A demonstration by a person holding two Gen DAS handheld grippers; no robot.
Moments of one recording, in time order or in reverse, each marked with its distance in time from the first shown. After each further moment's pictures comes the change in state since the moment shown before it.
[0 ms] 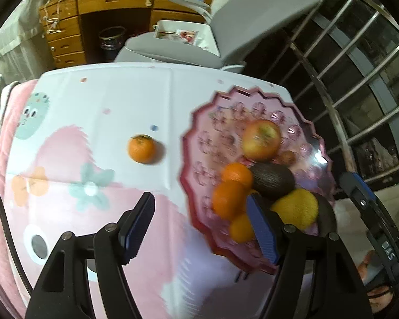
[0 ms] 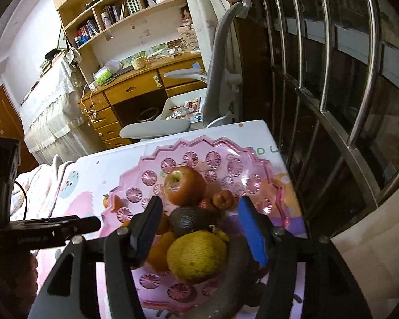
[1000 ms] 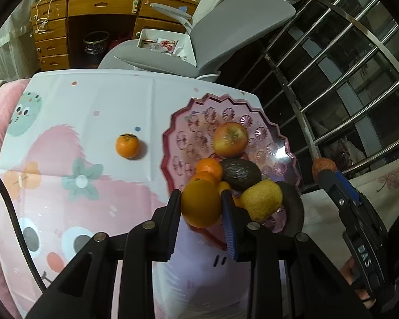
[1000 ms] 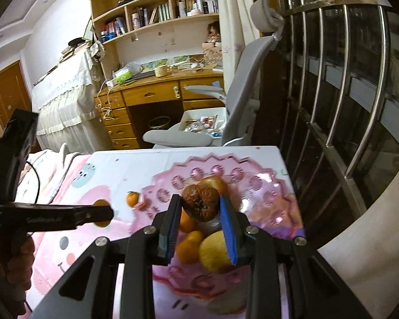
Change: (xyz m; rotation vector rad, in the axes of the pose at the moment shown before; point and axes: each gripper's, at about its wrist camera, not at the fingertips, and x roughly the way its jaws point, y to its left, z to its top) left arm -0.037 -0.009 -0.021 0.002 -0.037 -0.165; right arm -0.046 0.048 -0.003 -0.153 -0.092 -0.036
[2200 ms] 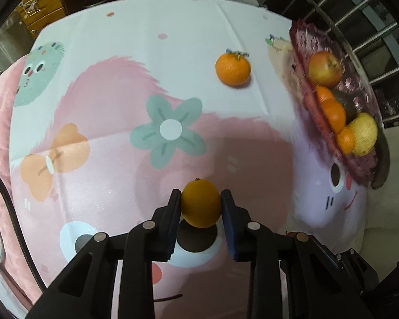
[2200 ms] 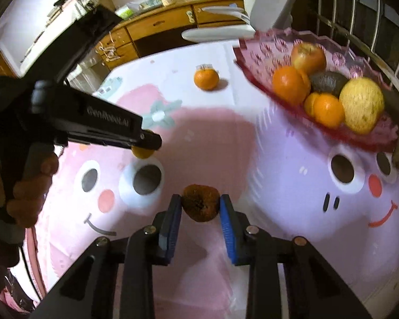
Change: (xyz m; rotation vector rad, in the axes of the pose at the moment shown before) left arm 0.057 0.142 -0.020 0.102 0.303 0.133; right arm 0.060 0.171 -0.132 0.099 0.322 0.058
